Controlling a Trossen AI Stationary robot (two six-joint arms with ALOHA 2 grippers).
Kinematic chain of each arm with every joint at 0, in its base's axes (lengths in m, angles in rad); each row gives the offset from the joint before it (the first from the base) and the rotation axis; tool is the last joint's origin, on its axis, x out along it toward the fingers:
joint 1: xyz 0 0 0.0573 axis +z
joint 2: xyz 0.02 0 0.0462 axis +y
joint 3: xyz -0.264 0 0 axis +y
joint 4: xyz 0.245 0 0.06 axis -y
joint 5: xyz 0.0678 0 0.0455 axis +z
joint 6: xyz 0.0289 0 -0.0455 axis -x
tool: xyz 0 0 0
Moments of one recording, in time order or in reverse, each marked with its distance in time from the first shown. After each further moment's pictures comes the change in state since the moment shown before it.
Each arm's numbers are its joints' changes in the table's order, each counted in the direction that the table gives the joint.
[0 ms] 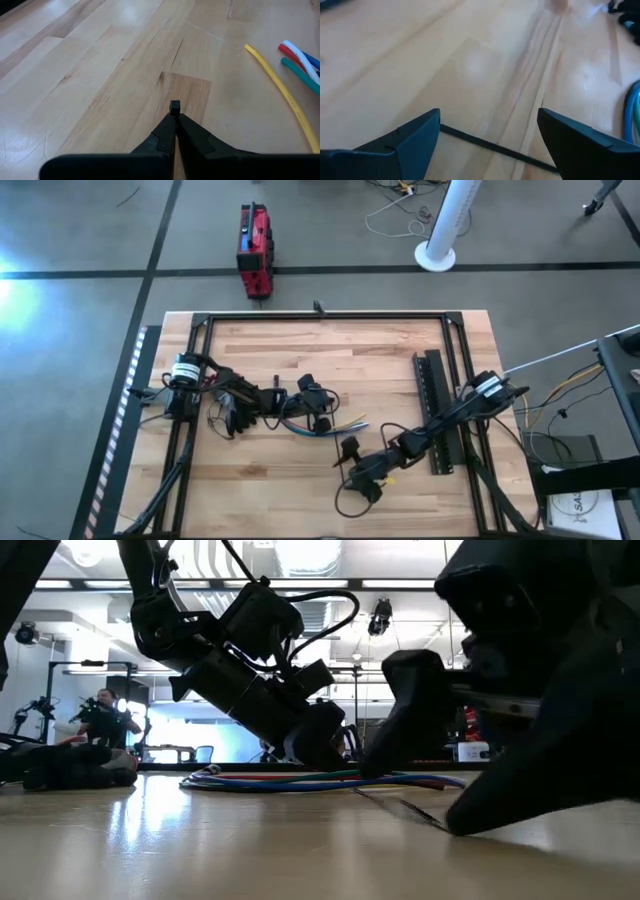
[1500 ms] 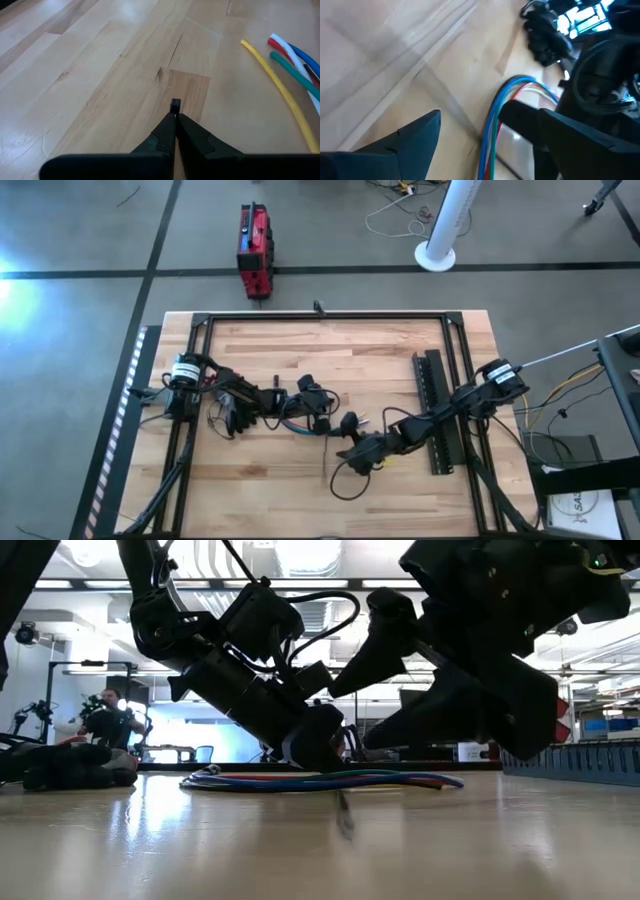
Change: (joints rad) left arm -0.005 0.000 0.000 -0.014 -0.004 -0.004; right arm -0.090 -0.143 0.002 -0.110 -0.239 0.396
